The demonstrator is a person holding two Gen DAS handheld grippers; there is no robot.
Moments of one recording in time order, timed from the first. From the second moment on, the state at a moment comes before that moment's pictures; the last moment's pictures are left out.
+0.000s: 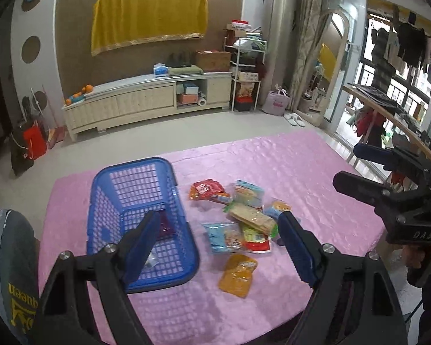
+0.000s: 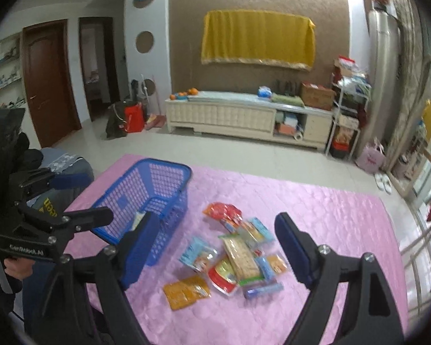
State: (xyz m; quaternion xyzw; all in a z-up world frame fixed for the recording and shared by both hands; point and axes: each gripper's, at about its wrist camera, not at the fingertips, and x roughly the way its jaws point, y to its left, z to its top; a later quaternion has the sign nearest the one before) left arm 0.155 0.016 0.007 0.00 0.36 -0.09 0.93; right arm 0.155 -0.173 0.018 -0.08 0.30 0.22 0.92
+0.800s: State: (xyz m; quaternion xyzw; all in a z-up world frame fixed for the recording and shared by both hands) left arm 0.224 -0.098 -0.078 0.06 0.45 -0.15 0.88; right arm 0.193 -0.280 -0.077 -0.03 0.41 0.16 0.90
